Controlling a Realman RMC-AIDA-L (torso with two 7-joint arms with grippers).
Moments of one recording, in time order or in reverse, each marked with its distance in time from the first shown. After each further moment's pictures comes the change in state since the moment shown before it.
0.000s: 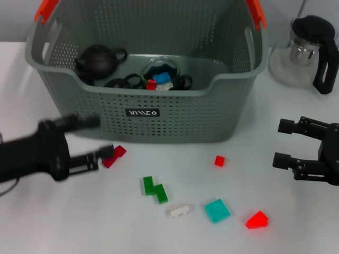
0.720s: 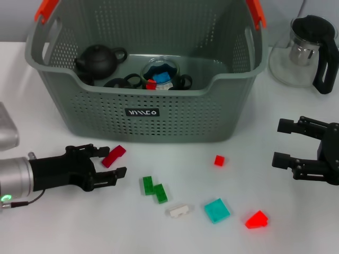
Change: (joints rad) left arm -0.053 -0.045 0.109 -0.096 0.225 -0.441 -0.039; right arm 0.001 0.001 0.000 0.000 0.000 0.000 0.000
